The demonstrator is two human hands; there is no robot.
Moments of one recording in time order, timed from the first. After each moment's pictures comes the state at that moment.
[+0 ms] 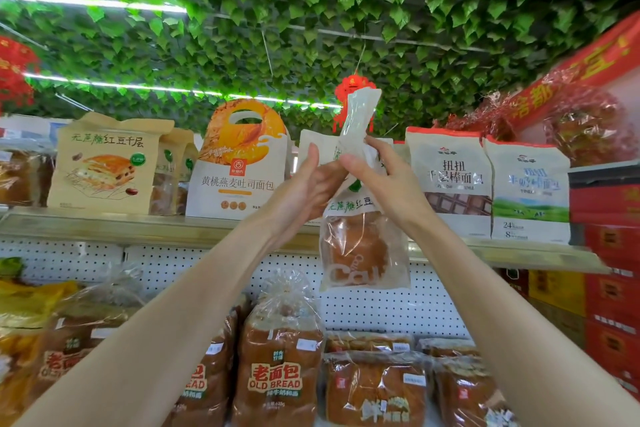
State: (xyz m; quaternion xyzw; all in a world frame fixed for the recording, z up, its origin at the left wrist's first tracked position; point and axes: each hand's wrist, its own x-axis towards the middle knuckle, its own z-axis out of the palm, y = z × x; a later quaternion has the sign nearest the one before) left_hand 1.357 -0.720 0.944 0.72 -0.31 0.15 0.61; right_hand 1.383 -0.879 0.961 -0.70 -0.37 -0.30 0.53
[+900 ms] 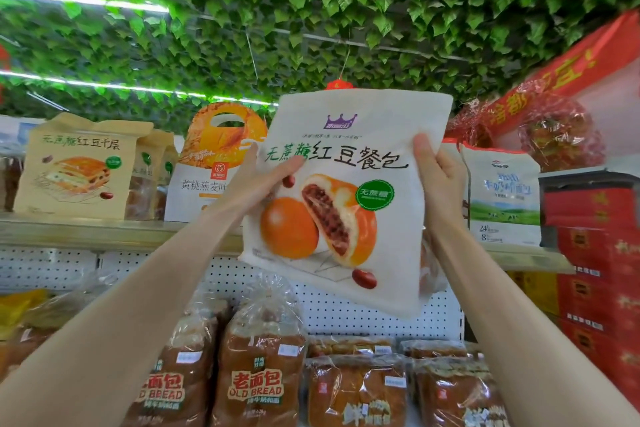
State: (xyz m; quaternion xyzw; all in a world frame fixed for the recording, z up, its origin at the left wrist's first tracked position) left_hand 1.380 -0.690 0.966 0.74 -0.15 0.34 0.56; right_hand 1.376 -0.928 0.967 -0.52 -0.30 -0.39 0.70
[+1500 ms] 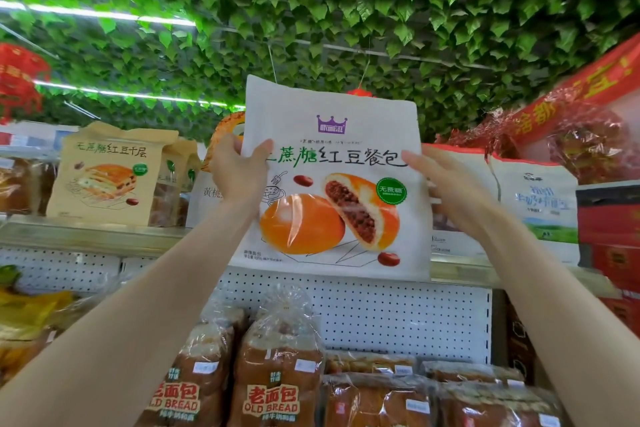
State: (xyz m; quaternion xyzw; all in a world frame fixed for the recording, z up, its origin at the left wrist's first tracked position) left_hand 1.388 -0.668 0.987 0.54 -0.02 0.60 0.59; right_hand 1.390 -0.933 0.997 -0.72 -0.30 -0.22 0.58
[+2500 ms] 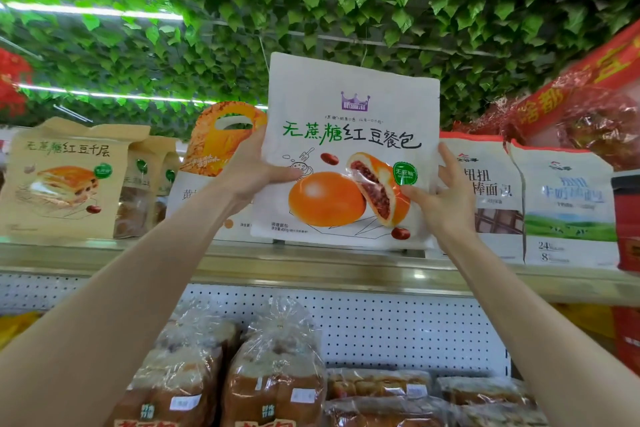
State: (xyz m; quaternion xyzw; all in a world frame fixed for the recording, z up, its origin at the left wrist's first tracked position) left_hand 1.458 -0.653 1.004 0.71 -0.25 0.34 0.56; right_hand 1.505 -0.918 0.971 -0.62 -0.24 -0.42 0.61
